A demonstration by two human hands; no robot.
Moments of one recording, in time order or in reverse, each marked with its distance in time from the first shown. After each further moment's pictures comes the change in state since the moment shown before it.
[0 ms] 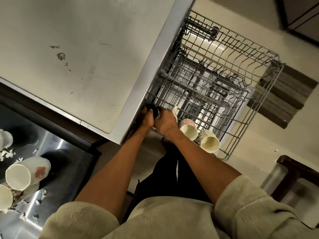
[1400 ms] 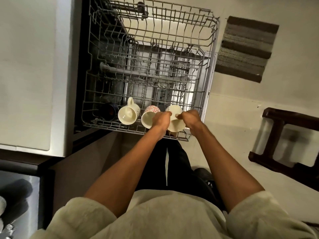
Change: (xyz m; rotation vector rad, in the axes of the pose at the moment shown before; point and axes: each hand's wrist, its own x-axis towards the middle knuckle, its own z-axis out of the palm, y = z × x) left_hand -0.080 -0.032 0.185 0.351 -0.315 -0.096; right_hand -0.059 0.225 -0.094 0.770 0.189 0.688
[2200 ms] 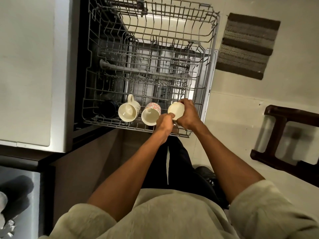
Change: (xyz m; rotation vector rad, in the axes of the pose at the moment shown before) left_hand -0.008 -0.022 0.012 -0.195 -0.082 -0.005; right_hand -0.013 0.001 -0.002 -0.444 -0.027 -0.469
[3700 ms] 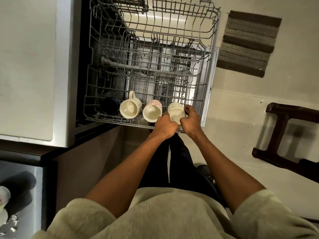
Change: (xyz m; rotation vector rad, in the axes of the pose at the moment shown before) left_hand -0.020 -0.007 -0.017 0.824 -0.005 0.241; right_hand -0.033 0.018 0.030 0.346 0.127 0.151
